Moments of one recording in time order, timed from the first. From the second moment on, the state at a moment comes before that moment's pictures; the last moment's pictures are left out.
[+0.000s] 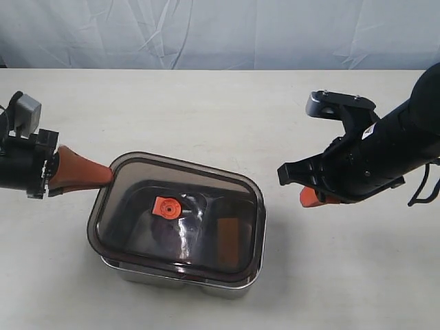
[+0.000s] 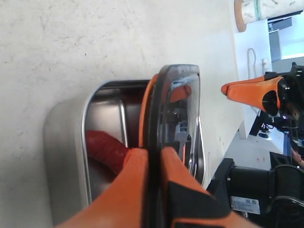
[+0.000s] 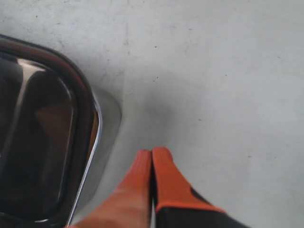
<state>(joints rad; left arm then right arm) 0.18 1.75 -0.70 -1.32 1.20 1.20 0.53 1.49 -0.78 0.46 0.61 -0.14</state>
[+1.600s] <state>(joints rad) -0.01 1.75 -0.77 -1.32 1.10 1.17 0.52 1.49 -0.78 0.58 0.67 -0.14</state>
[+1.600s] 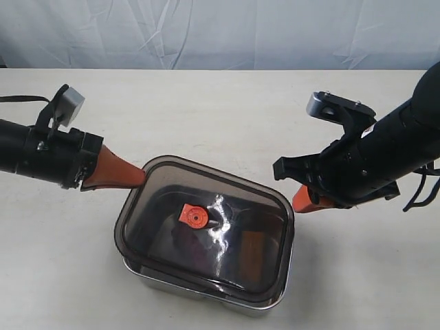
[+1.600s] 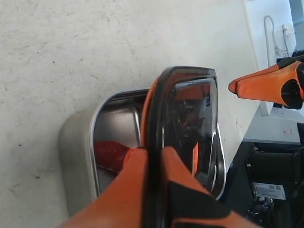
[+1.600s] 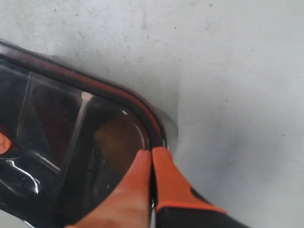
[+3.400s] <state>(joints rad) 0.06 1.72 -0.79 -1.29 1.21 0.95 0.52 1.49 -0.78 0.53 0.74 -0.14</state>
